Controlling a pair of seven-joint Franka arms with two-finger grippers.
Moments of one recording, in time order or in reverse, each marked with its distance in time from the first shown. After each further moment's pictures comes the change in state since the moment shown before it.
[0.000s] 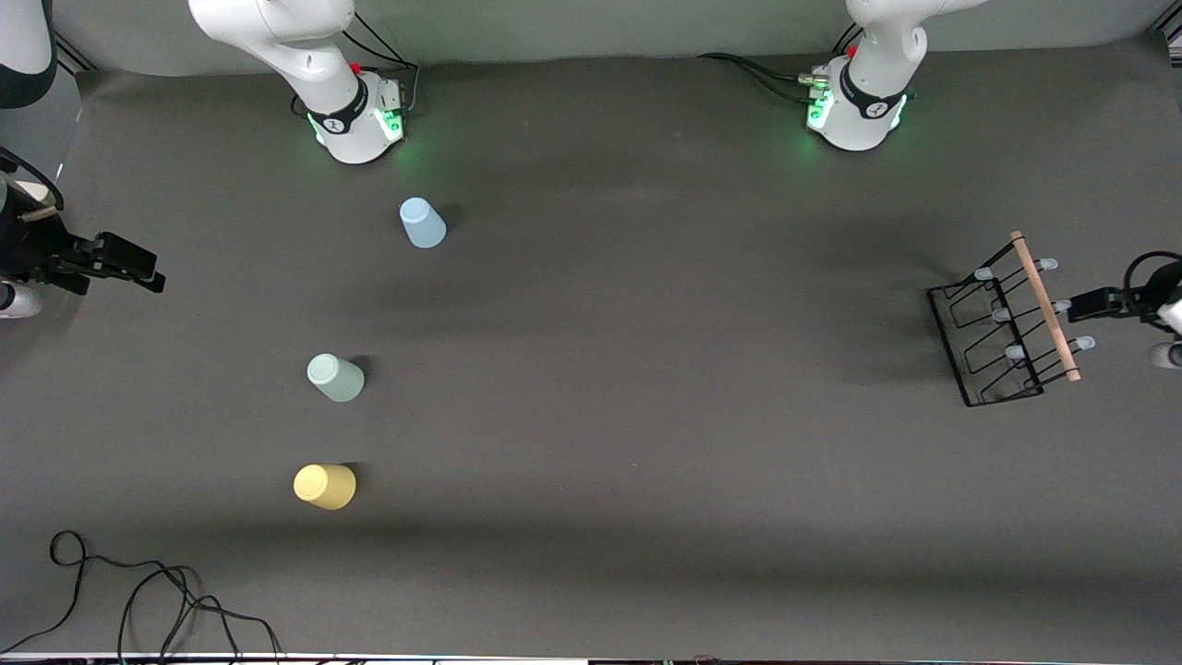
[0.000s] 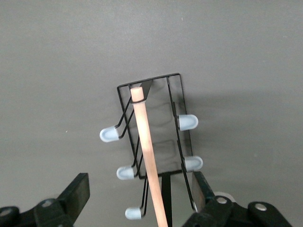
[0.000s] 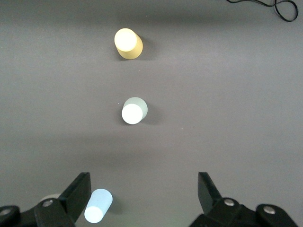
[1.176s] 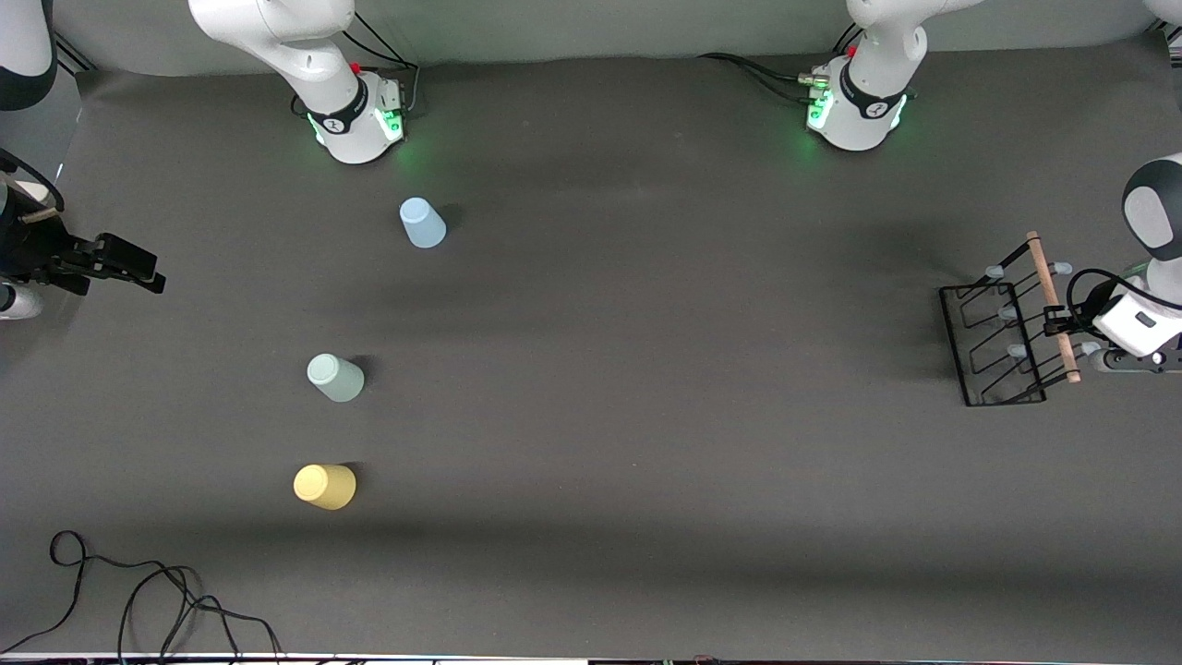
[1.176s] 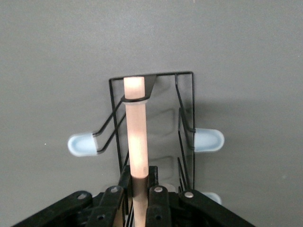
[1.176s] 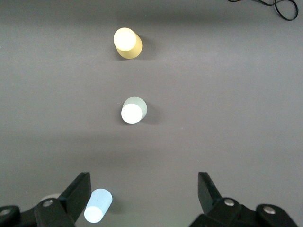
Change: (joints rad) left arm 0.036 0.025 -0.012 -0.178 -0.001 0.233 0.002; right arm 0.000 0.002 -0.002 -0.001 0.000 0.000 0.000
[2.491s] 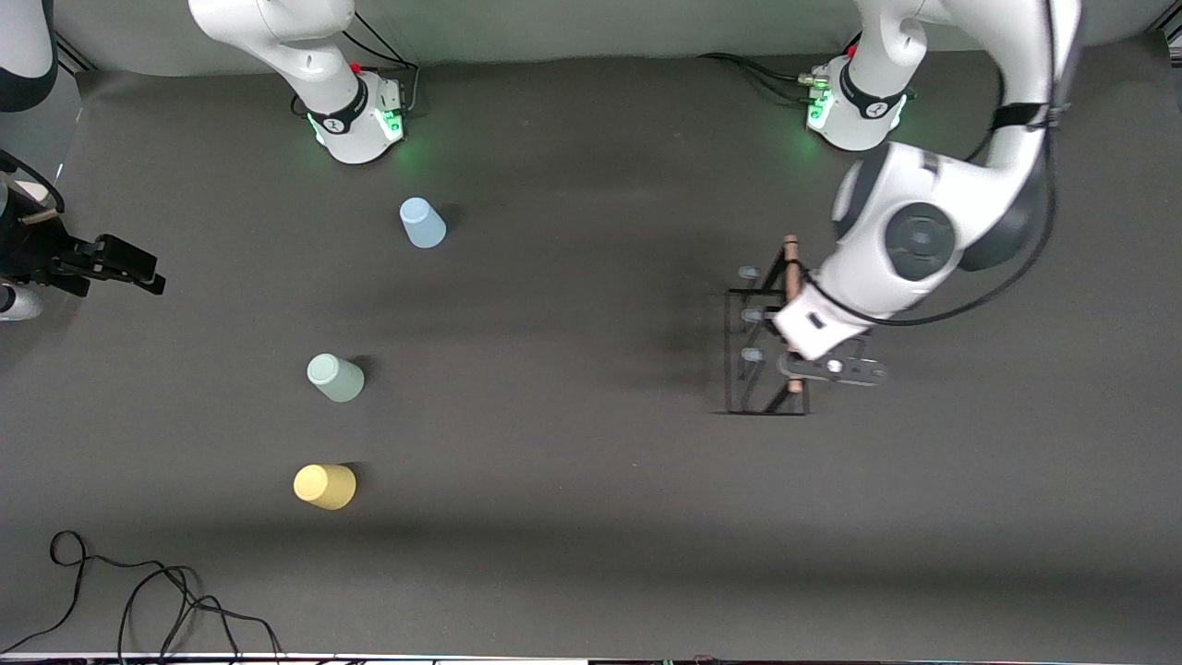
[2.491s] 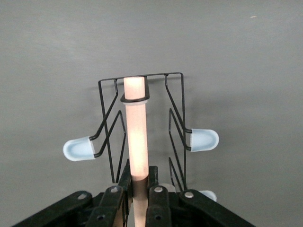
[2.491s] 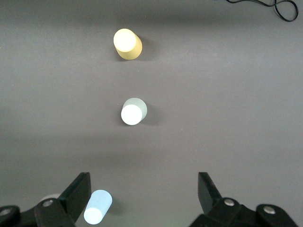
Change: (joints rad) left arm -0.671 0.074 -0.058 0.226 -0.176 -0.122 -0.565; right arm 0.000 0.001 0.000 -0.010 0.000 0.015 0.000
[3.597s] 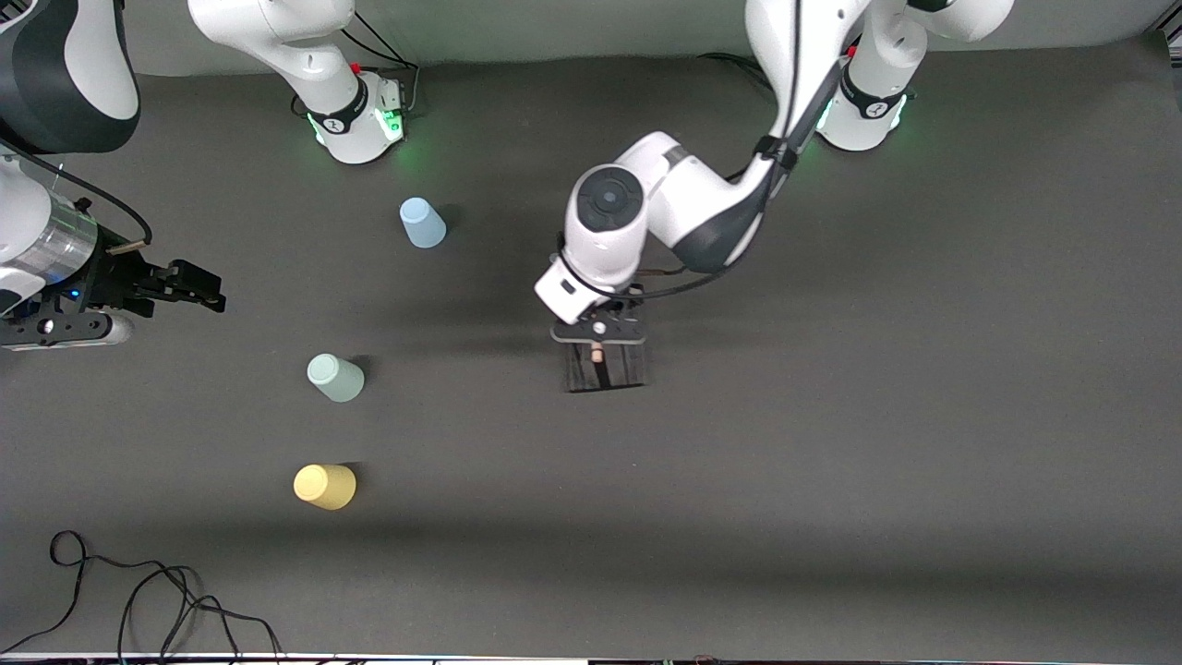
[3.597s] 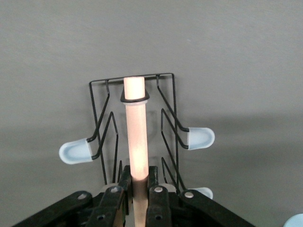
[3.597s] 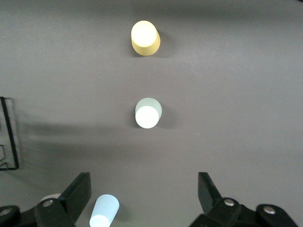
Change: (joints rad) left arm -0.382 0.358 -0.013 0.438 -0.002 0.007 -0.484; right arm 0.064 0.027 0.009 -0.081 0.009 0.081 0.039
